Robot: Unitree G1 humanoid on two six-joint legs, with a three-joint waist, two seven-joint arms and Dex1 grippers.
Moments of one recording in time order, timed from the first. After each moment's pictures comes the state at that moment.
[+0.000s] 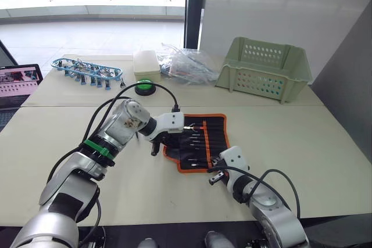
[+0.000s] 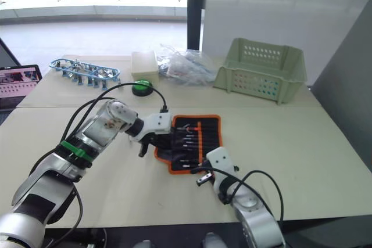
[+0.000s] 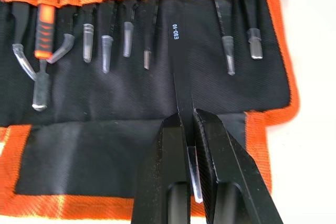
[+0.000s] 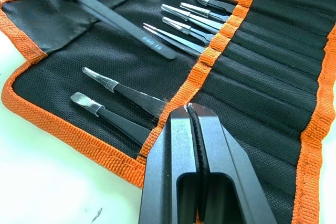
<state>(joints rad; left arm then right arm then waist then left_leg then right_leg) -0.97 0.57 -0.53 0.37 0.04 0.38 -1.35 0.02 -0.23 0.22 -0.48 0.06 0.65 0.29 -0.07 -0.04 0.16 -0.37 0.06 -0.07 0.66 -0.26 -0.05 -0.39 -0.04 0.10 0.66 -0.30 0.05</state>
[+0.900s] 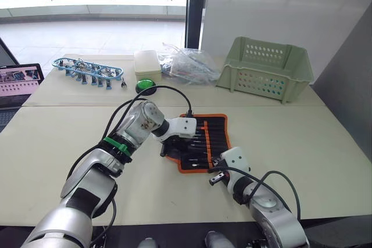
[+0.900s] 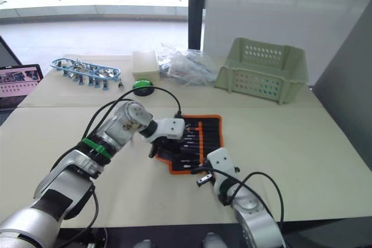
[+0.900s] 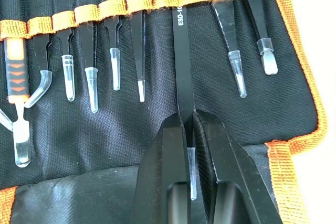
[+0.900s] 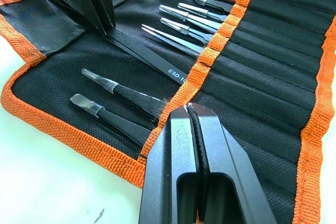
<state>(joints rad) -1.02 0.43 -0.55 0.53 0.17 0.26 -1.37 0.04 -0.22 0.22 -0.50 0.06 0.65 0.27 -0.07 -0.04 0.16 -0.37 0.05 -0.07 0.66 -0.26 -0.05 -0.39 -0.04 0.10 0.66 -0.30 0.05</state>
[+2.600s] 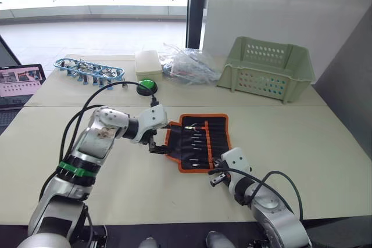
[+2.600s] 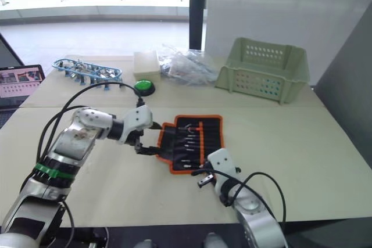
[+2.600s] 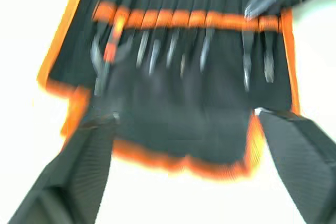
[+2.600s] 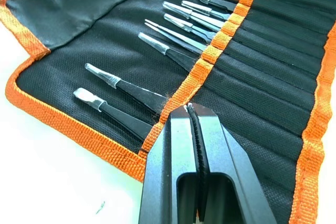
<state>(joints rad) -0.58 0.63 -0.08 -0.07 -0.06 0.54 -1.19 0.04 -0.25 0.22 -0.50 0.06 0.65 0.28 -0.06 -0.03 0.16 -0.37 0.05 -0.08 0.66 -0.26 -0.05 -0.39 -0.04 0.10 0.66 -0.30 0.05</state>
